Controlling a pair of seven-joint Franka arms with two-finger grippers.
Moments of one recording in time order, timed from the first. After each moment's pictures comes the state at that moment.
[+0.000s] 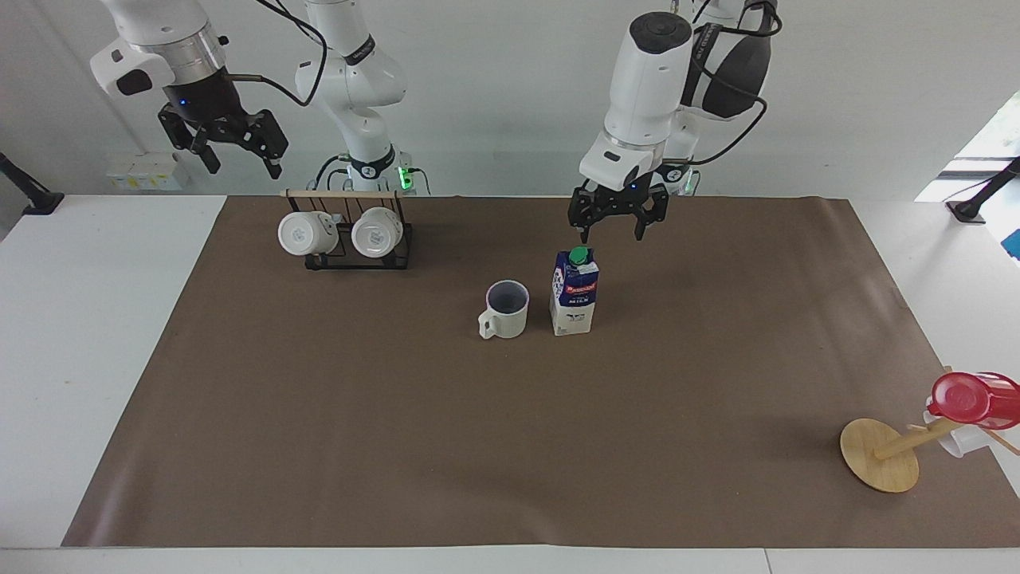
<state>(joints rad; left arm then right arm) -0.58 0.01 0.04 -1.73 0.02 1.78 -0.53 0.05 -0.09 -0.08 -1.54 -0.02 1.44 0.09</state>
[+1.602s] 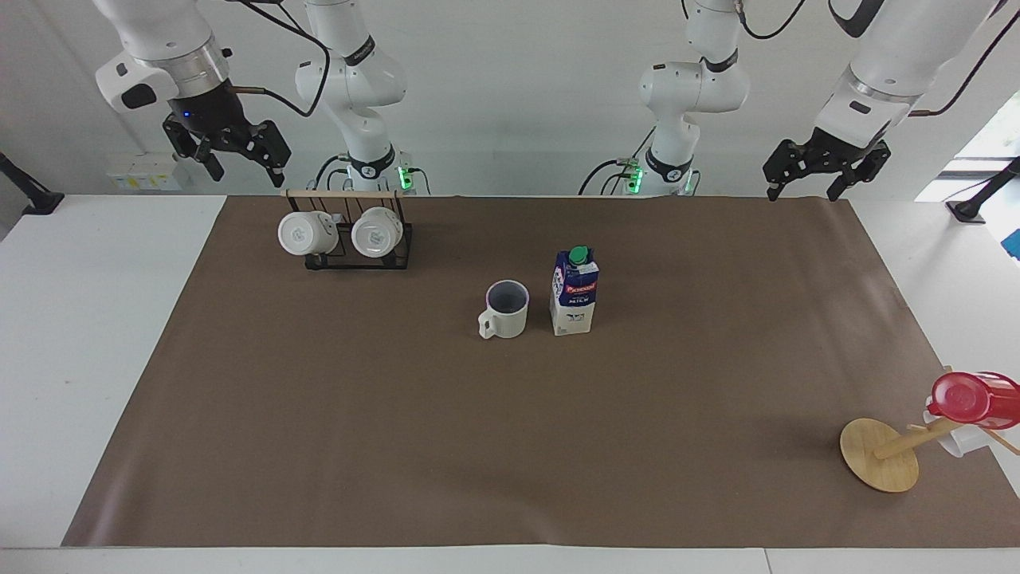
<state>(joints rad) -0.13 -0.07 0.04 -1.59 0.02 1.46 0.01 0.05 -0.07 -0.08 -1.54 -0.02 1.44 0.11</state>
